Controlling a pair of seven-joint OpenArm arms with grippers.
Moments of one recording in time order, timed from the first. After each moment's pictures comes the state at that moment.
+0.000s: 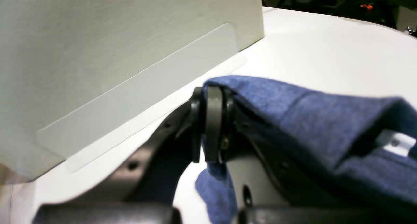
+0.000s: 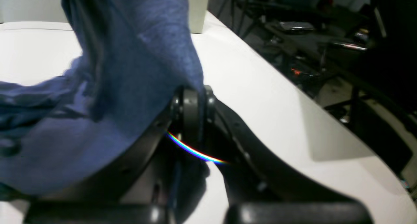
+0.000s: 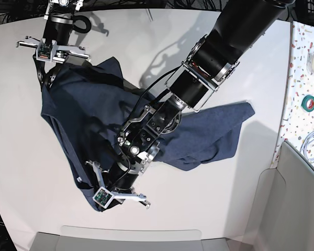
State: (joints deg) left arm -38.3 8.7 38.0 59.4 0.8 8.9 10.2; right arm -38.7 5.6 1.7 117.8 -2.3 -19.6 8.9
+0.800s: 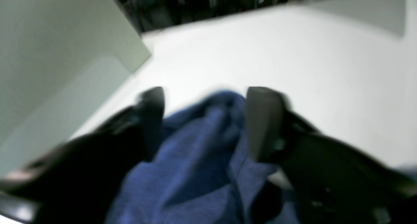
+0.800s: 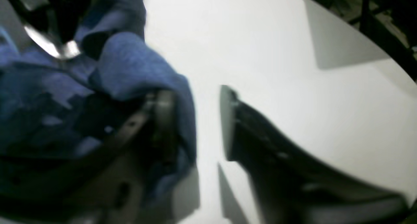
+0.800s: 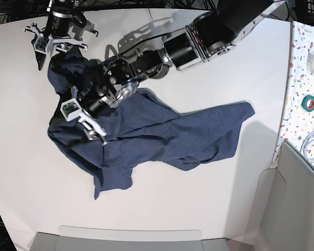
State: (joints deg) left arm -26.7 8.8 63.3 59.0 1.2 19.2 -9.4; right arm -40.3 5.0 6.0 107.1 9.9 -19.5 8.7
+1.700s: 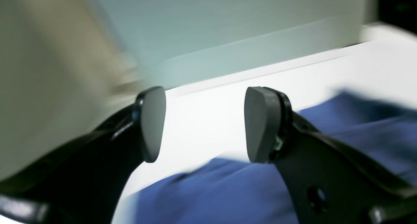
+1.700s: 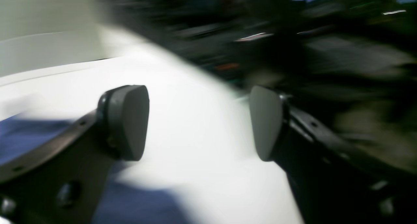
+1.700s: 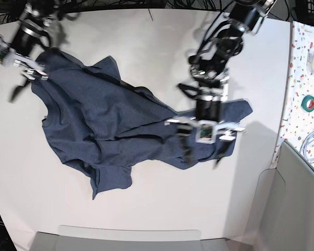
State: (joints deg) left arm -1.1 -15.0 26.0 98.1 0.8 25.9 4.6; right arm -30.9 3.9 13.7 115.2 10.5 -19.8 8.4
